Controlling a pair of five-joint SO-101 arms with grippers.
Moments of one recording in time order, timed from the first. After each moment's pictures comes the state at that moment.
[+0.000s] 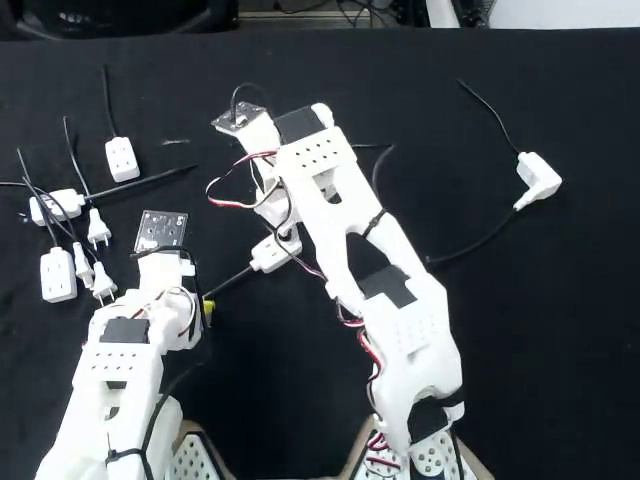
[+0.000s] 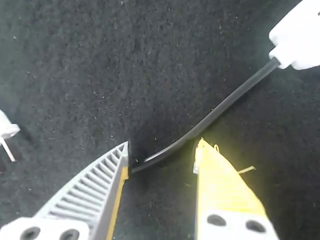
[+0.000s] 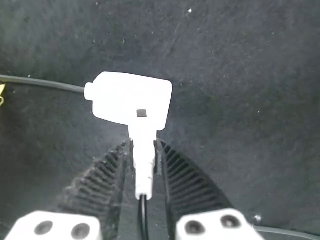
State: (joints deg) left arm -4.4 -54.8 82.2 40.5 -6.8; right arm -26.5 33.9 -30.1 96.1 18.5
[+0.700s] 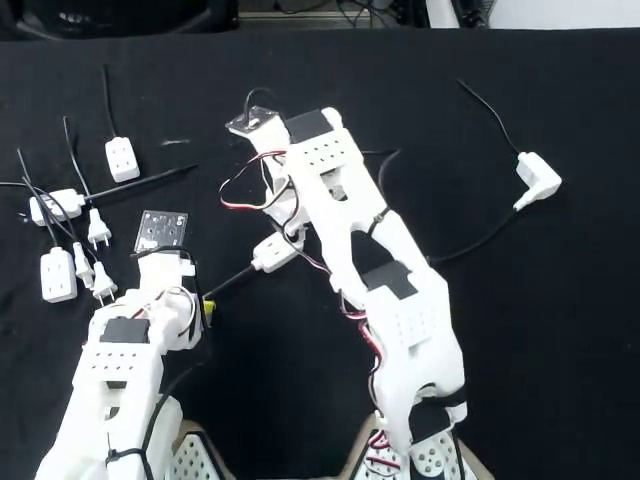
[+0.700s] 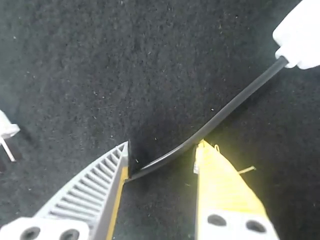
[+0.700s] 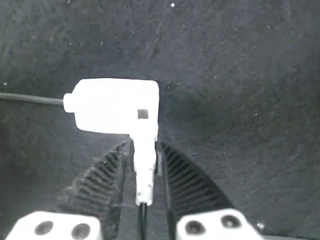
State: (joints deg) left arm -4.4 -54.8 82.2 40.5 -6.8; right arm -24.4 38.3 -29.2 93.7 18.3
